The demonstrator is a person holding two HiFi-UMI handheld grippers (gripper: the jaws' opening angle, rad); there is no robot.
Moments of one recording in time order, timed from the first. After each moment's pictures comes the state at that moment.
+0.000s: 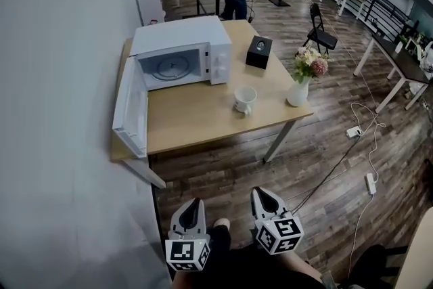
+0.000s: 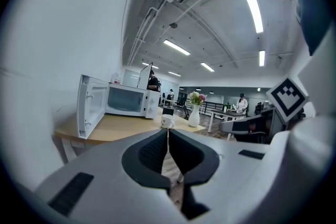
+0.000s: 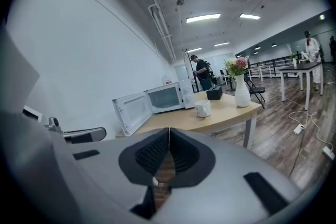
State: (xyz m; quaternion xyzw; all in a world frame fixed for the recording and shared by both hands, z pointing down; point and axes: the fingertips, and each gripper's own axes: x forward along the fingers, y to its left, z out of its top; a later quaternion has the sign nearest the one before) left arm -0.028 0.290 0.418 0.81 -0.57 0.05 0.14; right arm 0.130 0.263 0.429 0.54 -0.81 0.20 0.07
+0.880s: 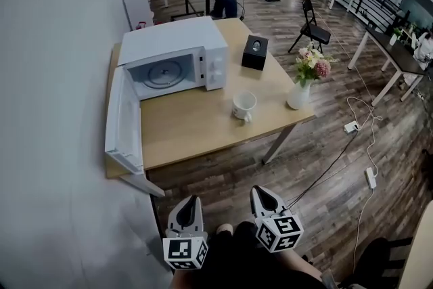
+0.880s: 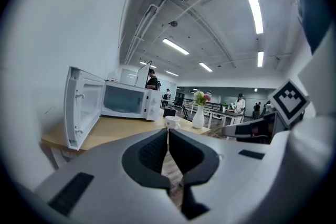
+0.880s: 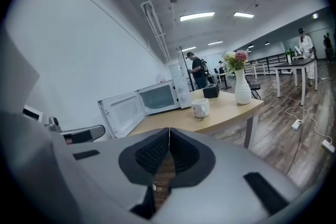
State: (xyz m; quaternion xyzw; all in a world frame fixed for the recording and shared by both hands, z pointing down) left arm -0.050 0.215 0.426 0.82 -0.56 0.05 0.14; right arm 0.116 0.201 0.445 0.56 -0.79 0.22 0.06
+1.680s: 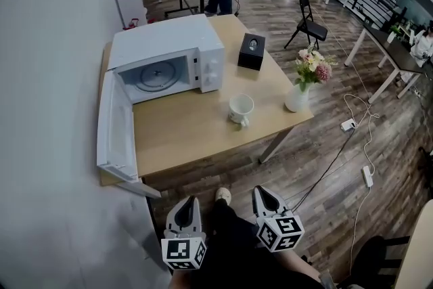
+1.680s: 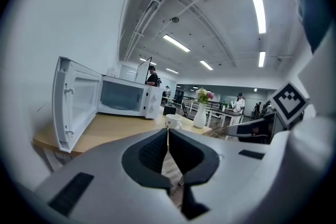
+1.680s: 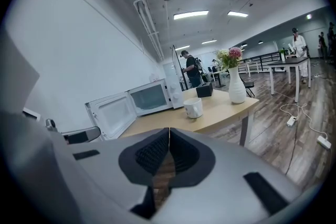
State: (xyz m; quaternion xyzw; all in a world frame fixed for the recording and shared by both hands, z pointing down) left arm -0.044 0.178 0.435 0.82 -0.55 0.05 0.15; right arm 0.136 0.168 0.456 0.59 -0.77 0.24 0.06
